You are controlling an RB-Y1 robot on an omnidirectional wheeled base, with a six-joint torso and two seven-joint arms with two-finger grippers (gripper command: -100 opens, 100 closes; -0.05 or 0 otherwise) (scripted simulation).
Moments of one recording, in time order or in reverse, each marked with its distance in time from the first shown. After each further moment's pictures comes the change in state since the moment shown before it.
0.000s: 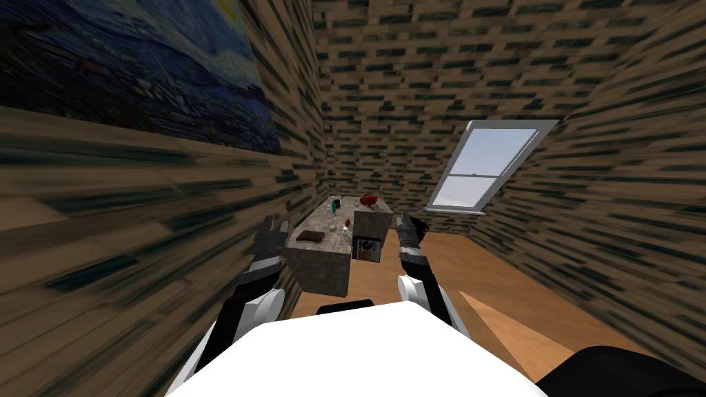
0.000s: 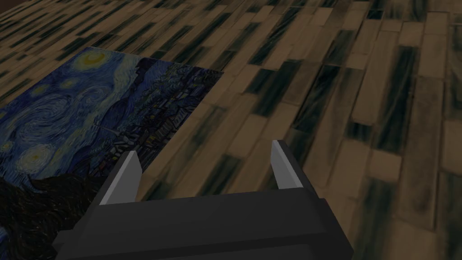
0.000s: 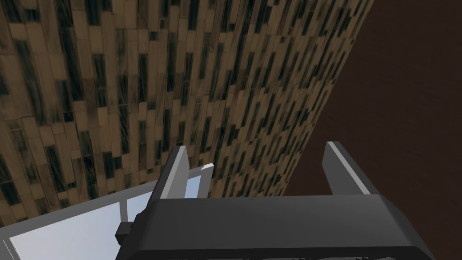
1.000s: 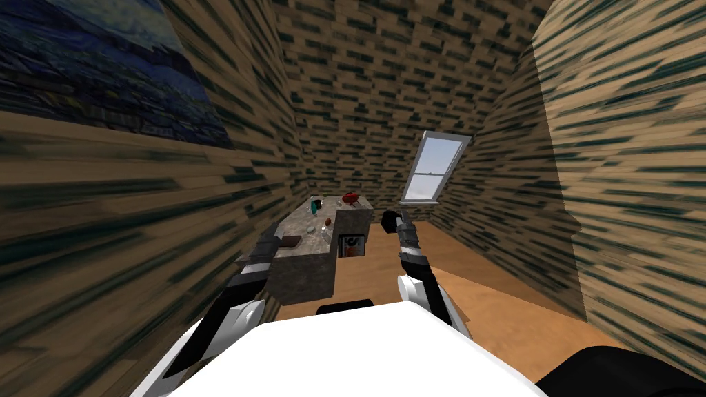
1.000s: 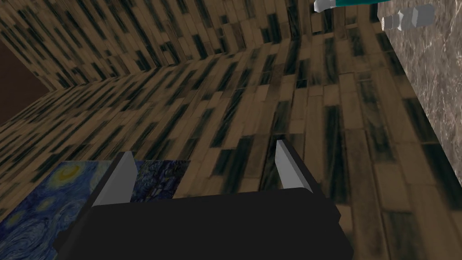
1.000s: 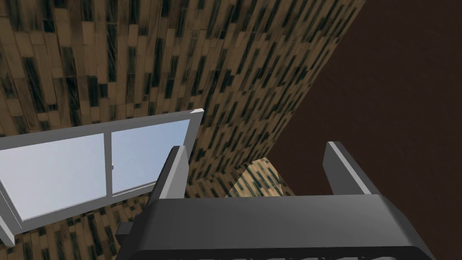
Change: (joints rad) left arm 0.022 0.188 0.089 0.095 0.019 0.122 -0.081; right arm 0.000 0.000 0.000 0.000 0.000 0.000 0.000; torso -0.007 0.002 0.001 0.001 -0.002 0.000
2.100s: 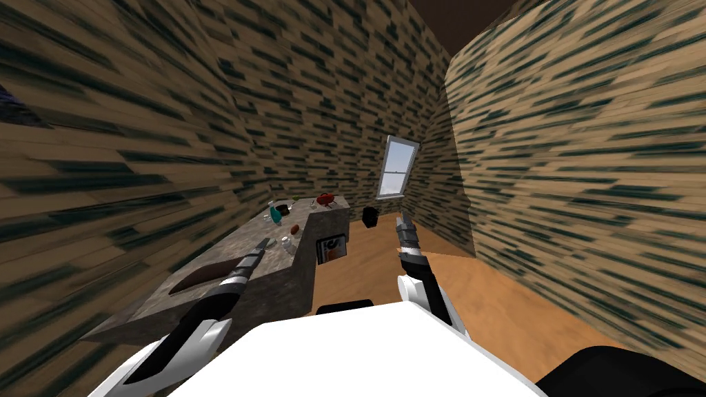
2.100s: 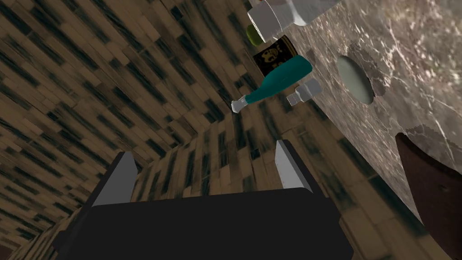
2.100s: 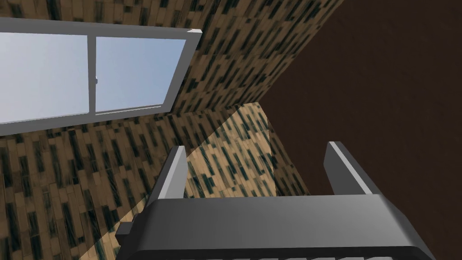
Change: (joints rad) left arm 0.032 0.165 0.136 0.194 -0.034 0.233 -0.060; right arm 0.000 0.000 0.000 0.000 0.000 0.000 0.000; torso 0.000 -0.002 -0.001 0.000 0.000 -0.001
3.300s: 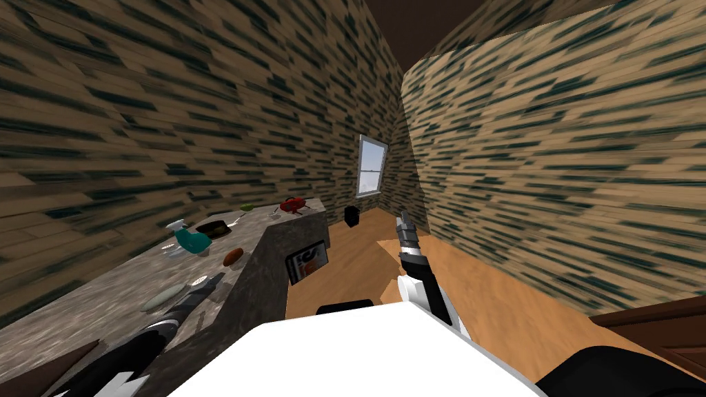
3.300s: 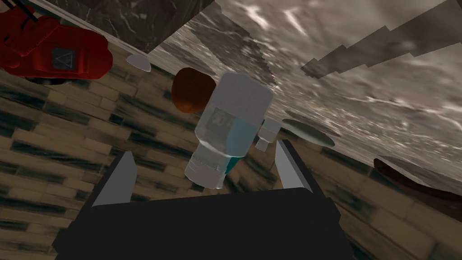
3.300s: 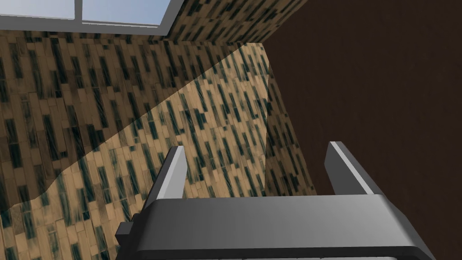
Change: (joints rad) left arm 0.093 0.188 0.131 0.232 -0.100 0.286 -0.014; right arm 0.000 0.000 0.000 0.000 0.000 0.000 0.000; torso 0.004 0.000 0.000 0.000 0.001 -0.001
